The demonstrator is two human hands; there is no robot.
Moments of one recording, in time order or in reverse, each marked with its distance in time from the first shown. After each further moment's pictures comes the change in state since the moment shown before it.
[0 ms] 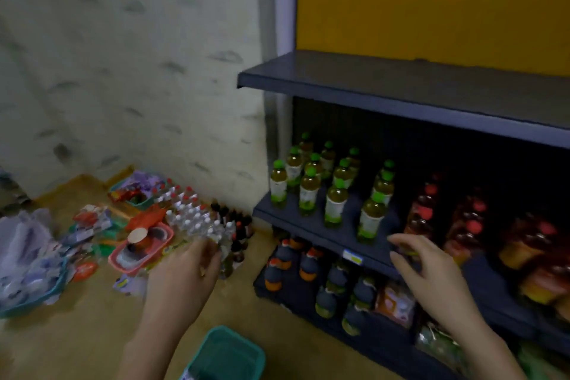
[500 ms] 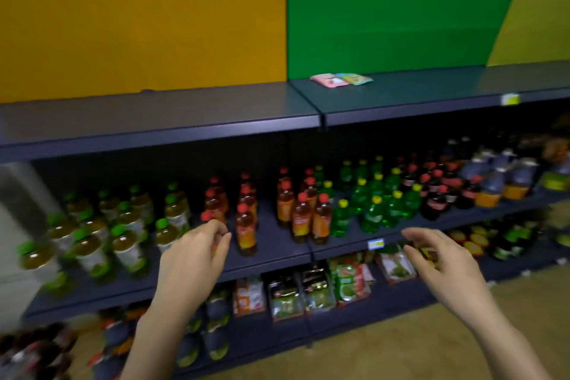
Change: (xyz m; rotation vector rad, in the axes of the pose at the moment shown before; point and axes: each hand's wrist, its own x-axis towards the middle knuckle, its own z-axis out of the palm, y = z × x) left_hand -0.060 0.348 0.052 -0.296 -0.111 0.722; right_hand -0.248 0.180 -0.233 -0.197 0.554 0.524
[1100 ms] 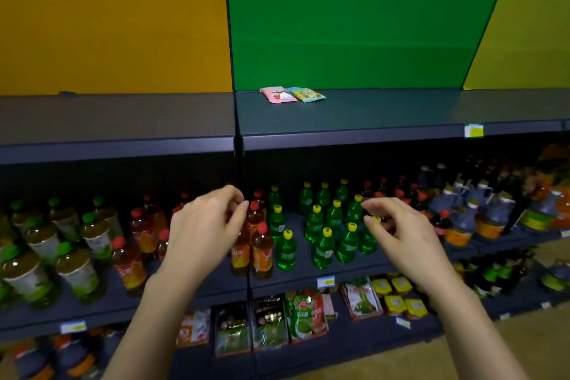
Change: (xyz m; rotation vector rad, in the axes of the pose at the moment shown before) left_hand 0.121 0.200 0.093 -0.032 0.134 0.090; right_hand 0.174 0.113 -0.069 -0.003 -0.008 -0.227
